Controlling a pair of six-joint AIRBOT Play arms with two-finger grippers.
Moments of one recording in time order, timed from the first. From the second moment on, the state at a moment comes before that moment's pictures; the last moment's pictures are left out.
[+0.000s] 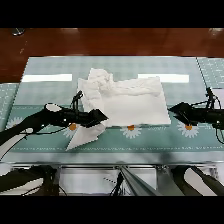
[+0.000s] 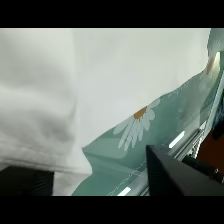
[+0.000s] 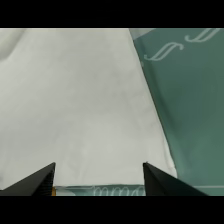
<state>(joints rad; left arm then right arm) -0.34 -1.35 0.59 0.24 -0.83 -1.04 -0.47 -1.04 0.57 -0.77 1.06 1.21</state>
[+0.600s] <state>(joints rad) -0.36 -1.37 0.64 0.22 -0.79 -1.01 -0.47 -1.12 0.57 -0.91 1.03 1.32</state>
